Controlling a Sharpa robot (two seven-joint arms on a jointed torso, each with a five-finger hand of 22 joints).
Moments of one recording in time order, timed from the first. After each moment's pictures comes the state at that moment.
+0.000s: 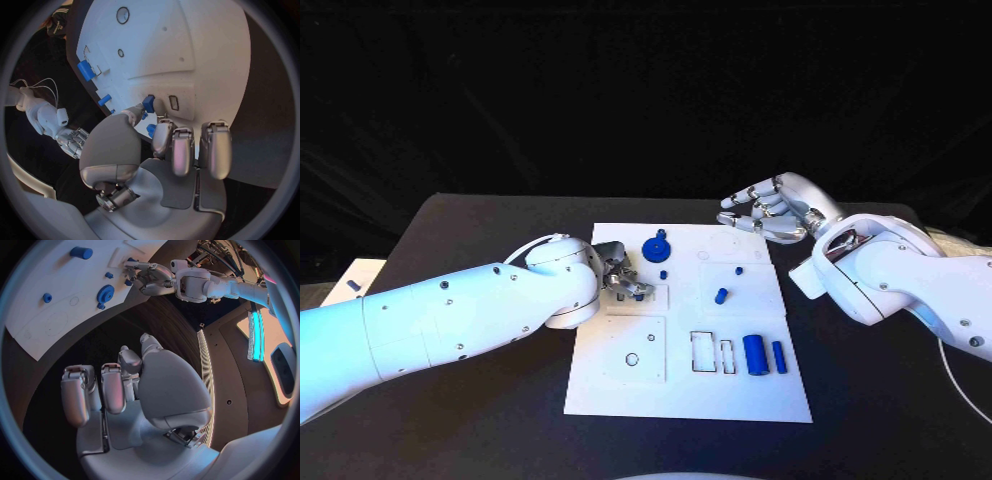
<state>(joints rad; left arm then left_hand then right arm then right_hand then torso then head) 1.18 -0.66 0.00 1.52 -1.26 -0.07 -0.69 0.99 -0.17 0.41 0.29 0.05 1.00 0.01 0.64 0.73 1.43 -0.06 1.31 1.27 1.47 -0.10 1.57 1.31 0.03 1.46 0.01 1.53 1.31 1.20 -0.95 0.05 1.71 -0.98 -0.51 -0.08 1.37 -0.06 -0.01 0.28 0.35 0.99 0.14 0.07 0.09 1.35 0.05 0.97 1.19 1.46 -0.02 1.42 1.31 0.02 1.47 0.09 1.50 1.31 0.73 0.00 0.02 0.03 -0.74</state>
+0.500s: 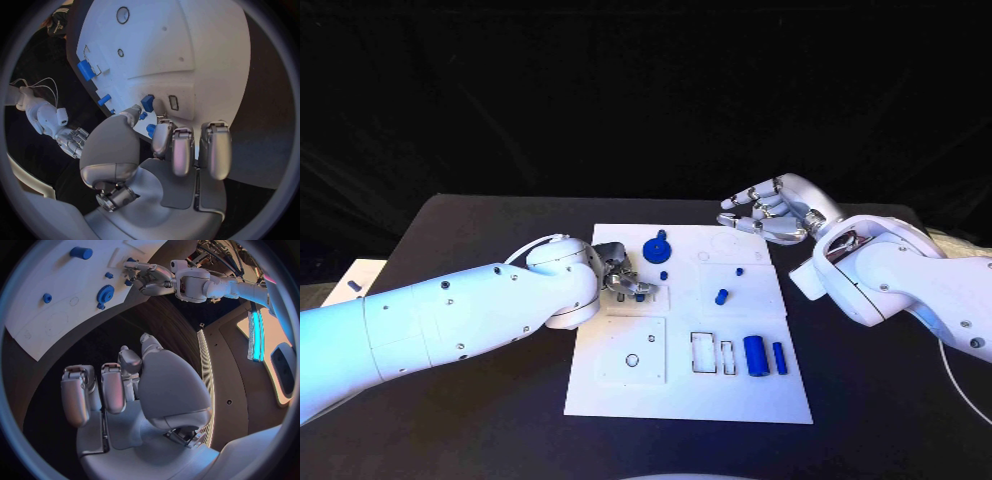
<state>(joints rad) 1.18 -0.66 0.00 1.52 -1.26 -0.07 -0.69 0.95 -0.15 0.32 0.29 0.05 1.01 0.01 0.64 0.74 1.43 -0.06 1.31 1.28 1.47 -0.10 1.57 1.31 0.03 1.47 0.01 1.53 1.31 1.20 -0.95 0.05 1.71 -0.98 -0.51 -0.08 1.37 -0.06 -0.02 0.28 0.35 0.99 0.14 0.07 0.09 1.35 0.05 0.97 1.19 1.46 -0.02 1.42 1.31 0.02 1.47 0.09 1.50 1.31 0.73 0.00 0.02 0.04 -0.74</state>
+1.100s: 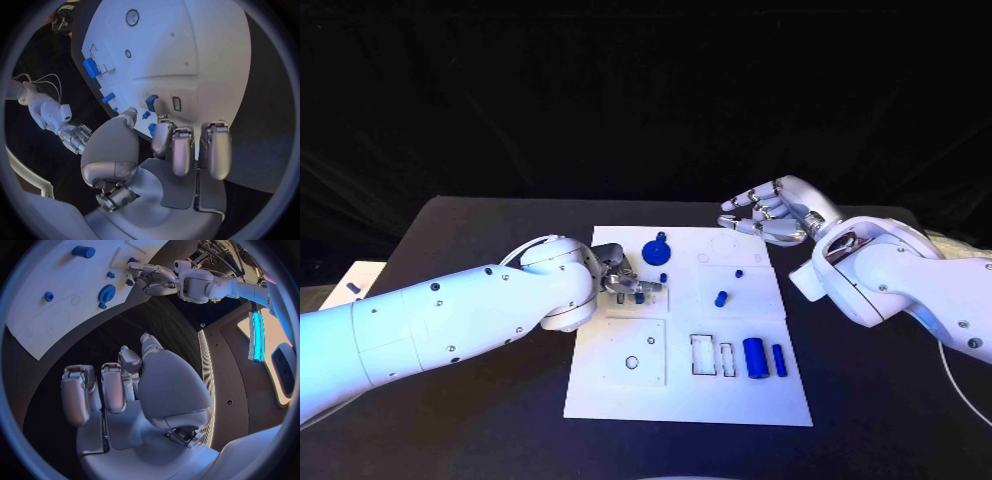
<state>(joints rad) 1.17 -0.68 0.03 1.55 -1.22 -0.06 -0.69 0.87 -0.11 0.15 0.29 0.05 0.99 0.01 0.65 0.74 1.43 -0.06 1.30 1.26 1.47 -0.10 1.57 1.31 0.03 1.47 0.01 1.53 1.31 1.20 -0.95 0.05 1.70 -0.98 -0.50 -0.08 1.37 -0.06 -0.02 0.28 0.35 0.99 0.14 0.07 0.09 1.35 0.05 0.96 1.18 1.46 -0.02 1.41 1.31 0.02 1.47 0.09 1.50 1.31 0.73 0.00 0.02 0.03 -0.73</state>
